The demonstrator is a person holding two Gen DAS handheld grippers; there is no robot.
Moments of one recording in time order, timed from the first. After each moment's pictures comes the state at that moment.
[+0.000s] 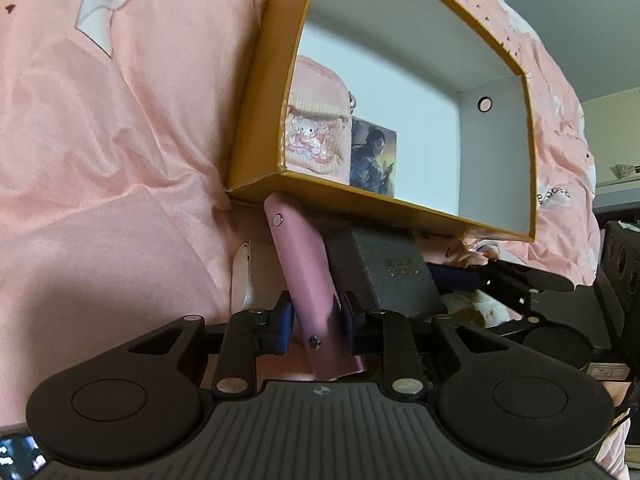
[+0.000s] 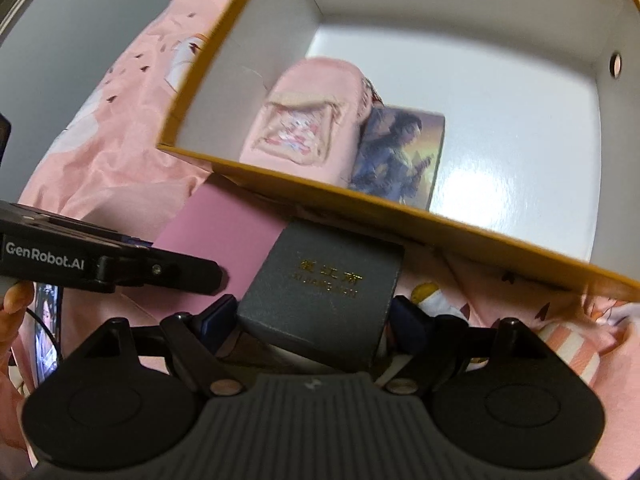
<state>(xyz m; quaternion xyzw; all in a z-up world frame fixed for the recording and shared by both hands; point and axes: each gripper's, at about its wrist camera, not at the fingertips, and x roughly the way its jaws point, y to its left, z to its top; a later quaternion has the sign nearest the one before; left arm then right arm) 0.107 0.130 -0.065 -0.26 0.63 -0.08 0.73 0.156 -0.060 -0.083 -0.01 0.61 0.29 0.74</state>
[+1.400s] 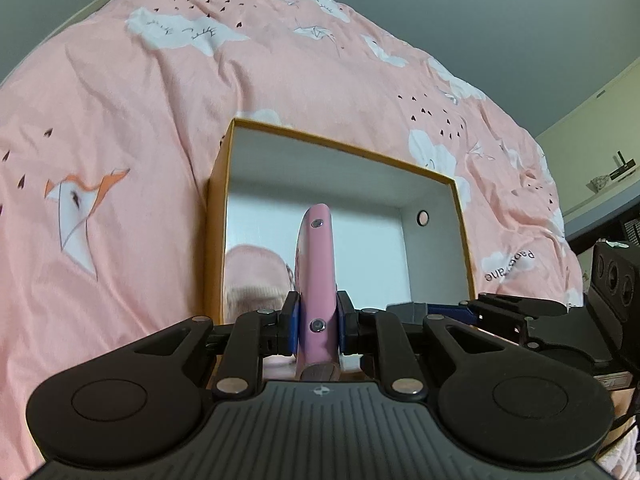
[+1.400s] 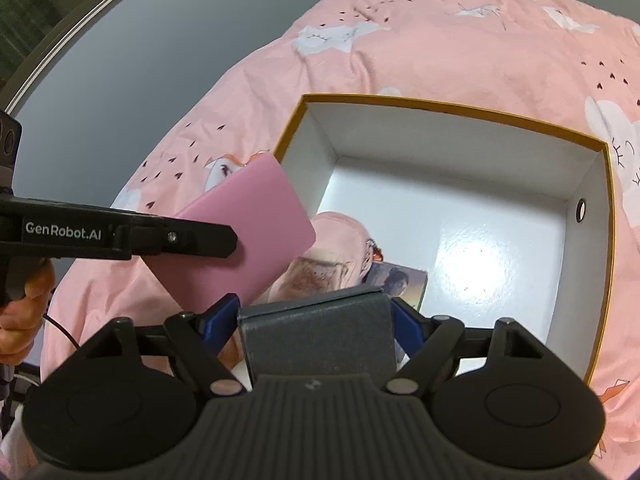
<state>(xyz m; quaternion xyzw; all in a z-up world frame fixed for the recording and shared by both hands) 0.169 0.129 0.023 -0.20 0.52 -0.10 0.83 0.203 -0.066 0.002 0.02 0.53 0.30 0.79</state>
